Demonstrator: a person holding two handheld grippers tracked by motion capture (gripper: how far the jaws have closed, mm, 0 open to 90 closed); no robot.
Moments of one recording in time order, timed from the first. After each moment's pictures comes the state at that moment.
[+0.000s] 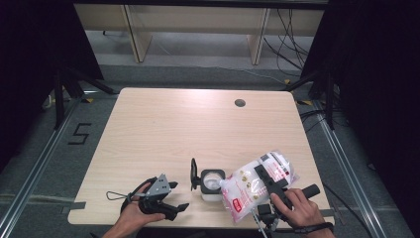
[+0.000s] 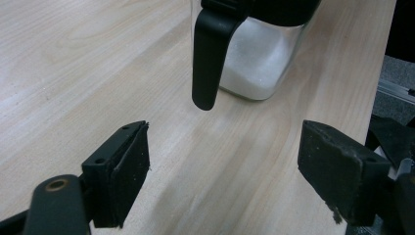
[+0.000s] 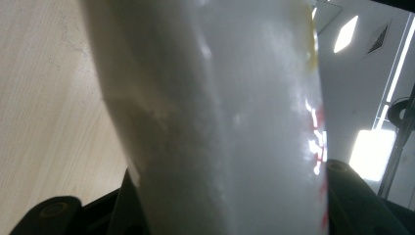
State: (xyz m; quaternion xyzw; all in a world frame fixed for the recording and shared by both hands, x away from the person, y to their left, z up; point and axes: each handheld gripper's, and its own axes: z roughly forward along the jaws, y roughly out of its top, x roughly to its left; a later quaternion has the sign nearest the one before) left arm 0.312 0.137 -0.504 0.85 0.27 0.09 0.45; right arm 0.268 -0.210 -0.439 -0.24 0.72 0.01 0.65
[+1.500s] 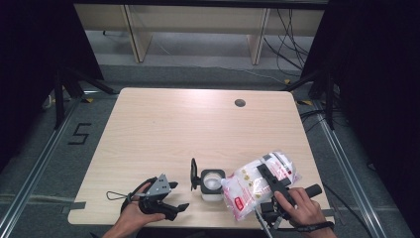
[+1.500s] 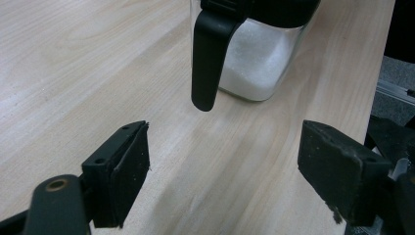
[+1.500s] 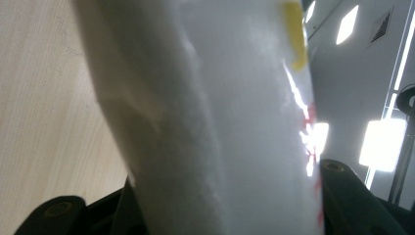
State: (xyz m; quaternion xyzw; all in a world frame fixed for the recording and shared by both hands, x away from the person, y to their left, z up) left arm 0.313 0.137 -0.503 0.85 0.26 0.09 0.45; right arm 0.270 -0.217 -0.439 -0.20 0.74 0.03 0.64
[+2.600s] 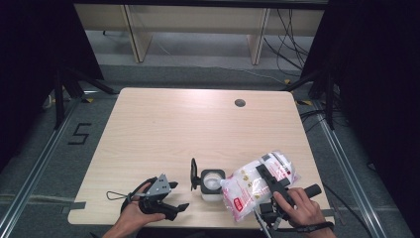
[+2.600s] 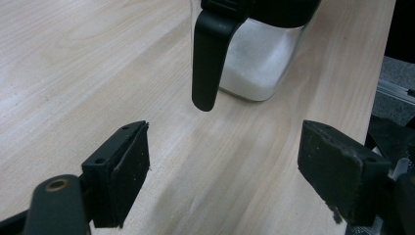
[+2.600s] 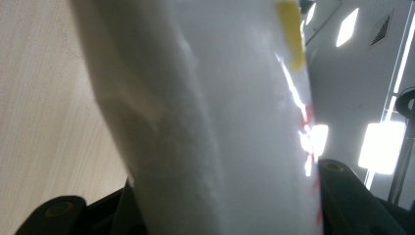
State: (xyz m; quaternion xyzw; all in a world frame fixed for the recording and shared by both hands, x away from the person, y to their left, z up) left arm 0.313 0.137 -0.503 0.85 0.26 0.10 0.45; right arm 0.270 -0.214 -0.436 -0.23 0.73 0.03 0.65
